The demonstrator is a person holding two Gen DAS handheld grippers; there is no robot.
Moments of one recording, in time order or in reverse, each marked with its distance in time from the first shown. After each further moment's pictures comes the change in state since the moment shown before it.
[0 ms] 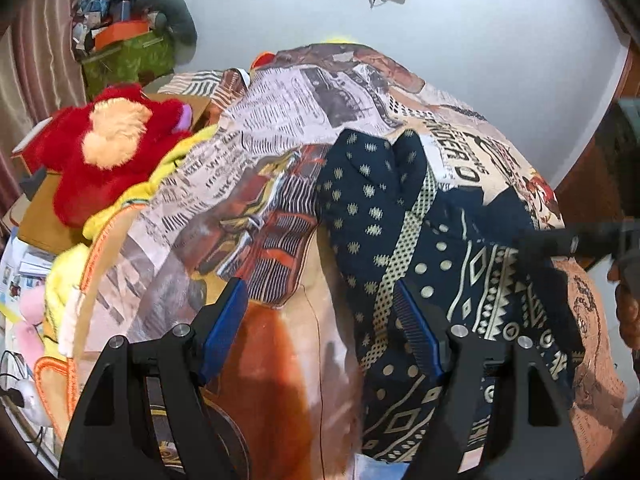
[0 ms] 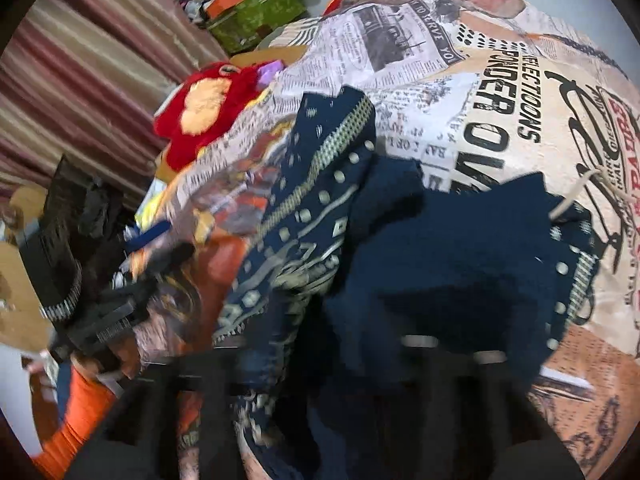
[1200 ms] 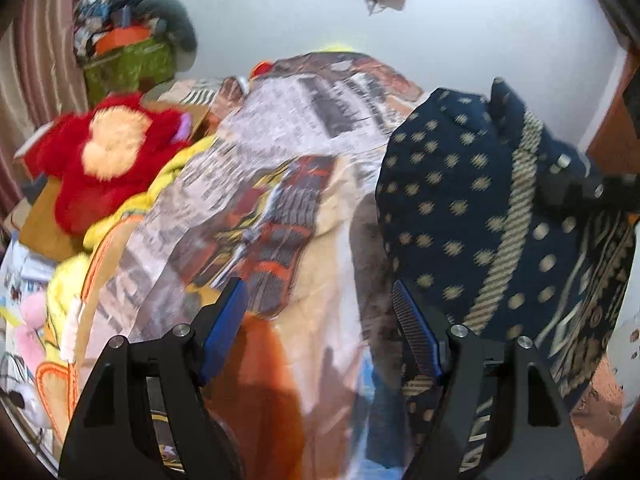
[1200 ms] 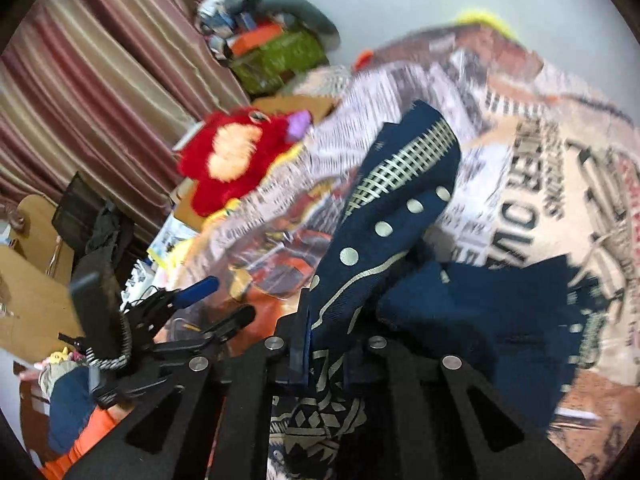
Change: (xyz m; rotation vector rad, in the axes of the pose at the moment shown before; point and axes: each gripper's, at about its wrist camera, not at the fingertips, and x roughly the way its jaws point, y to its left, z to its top) left arm -0.009 -0.016 0.011 0.012 -0.035 0.001; right arm -0.043 0.043 0.014 -0.083 -0.171 0.015
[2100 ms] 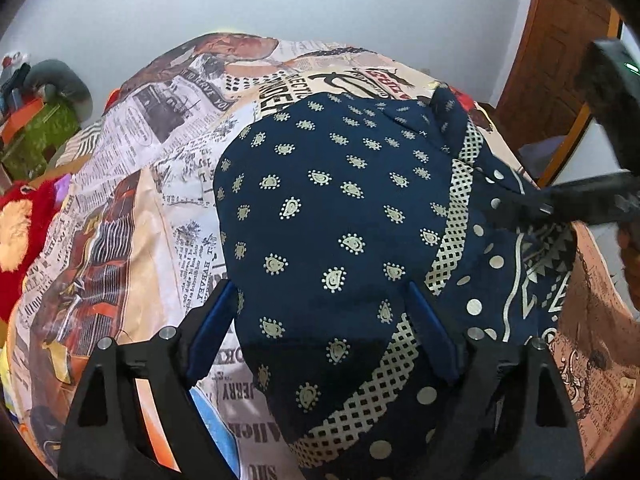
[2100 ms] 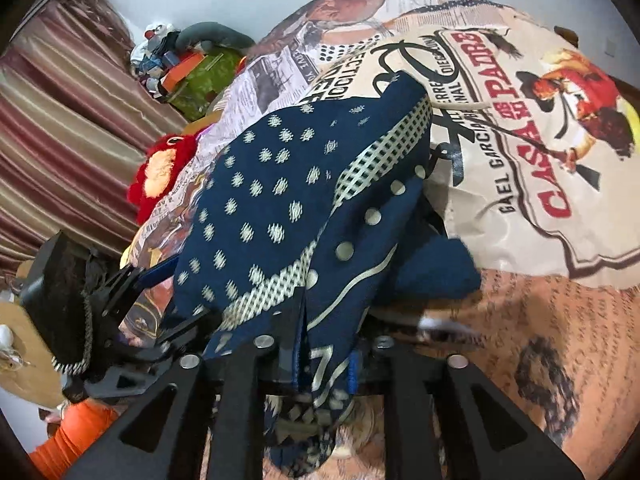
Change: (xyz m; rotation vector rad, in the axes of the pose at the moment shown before) left arm 0.066 -0.168 -0.018 0.331 0.119 -0.112; right arm -0.050 -0.173 -0.100 0.252 0.041 -0.066
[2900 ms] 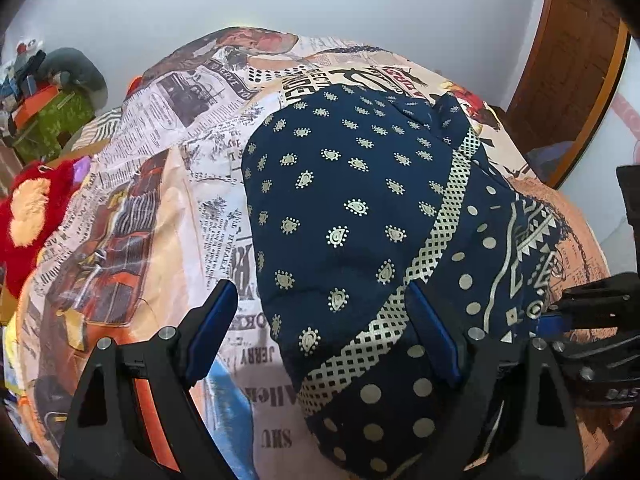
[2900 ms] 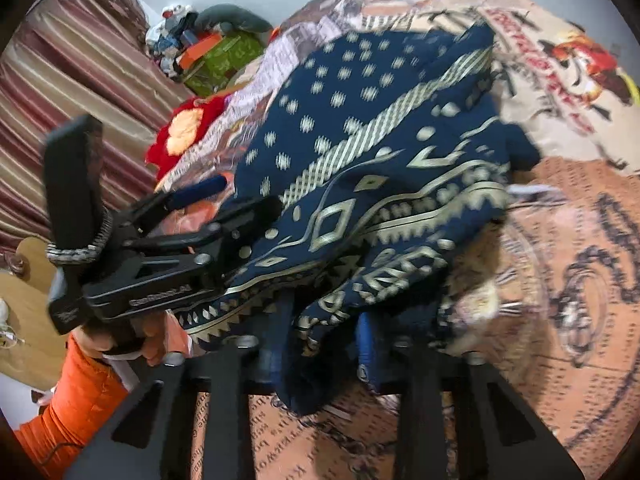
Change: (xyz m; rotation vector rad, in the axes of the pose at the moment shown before) left arm -0.026 0.005 -0.020 -0.023 0.002 0.042; right arm 0.021 0.067 -0.087 -0.039 0.015 0.030
